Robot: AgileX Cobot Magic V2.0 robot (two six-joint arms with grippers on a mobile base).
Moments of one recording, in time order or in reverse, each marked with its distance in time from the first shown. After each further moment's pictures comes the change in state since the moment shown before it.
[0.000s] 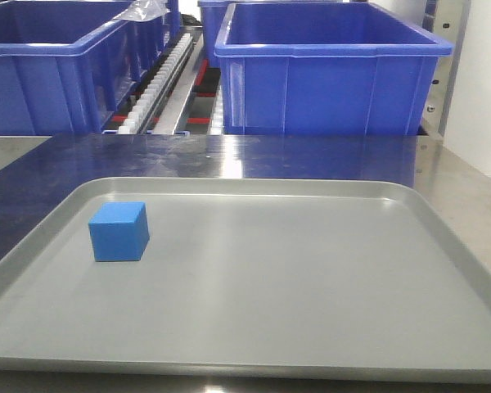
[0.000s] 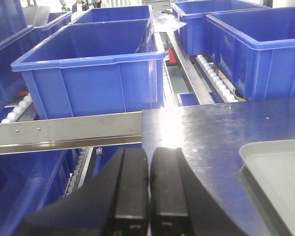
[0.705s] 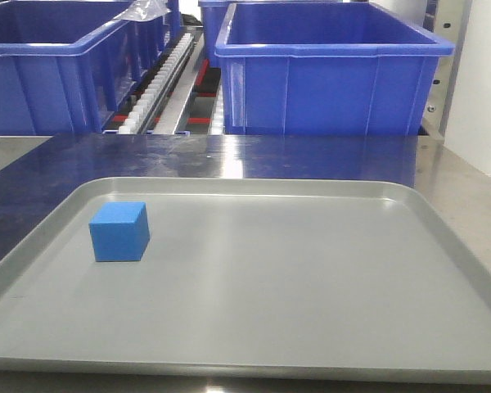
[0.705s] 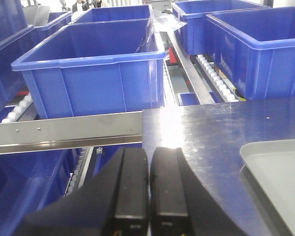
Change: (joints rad) left arm 0.000 0.000 0.000 0.000 0.000 0.000; right arm -0.078 -0.188 0.158 0.000 -0.041 0.000
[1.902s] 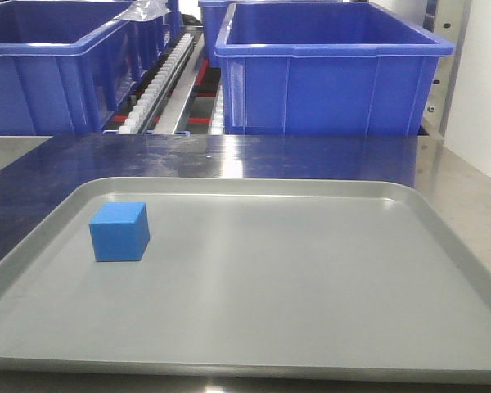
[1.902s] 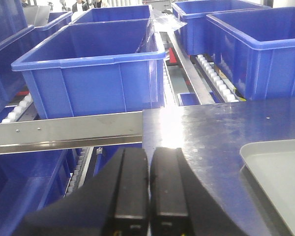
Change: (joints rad) left arm 0.000 0.000 0.000 0.000 0.000 0.000; right arm 0.000 0.000 0.000 0.000 0.033 0.000
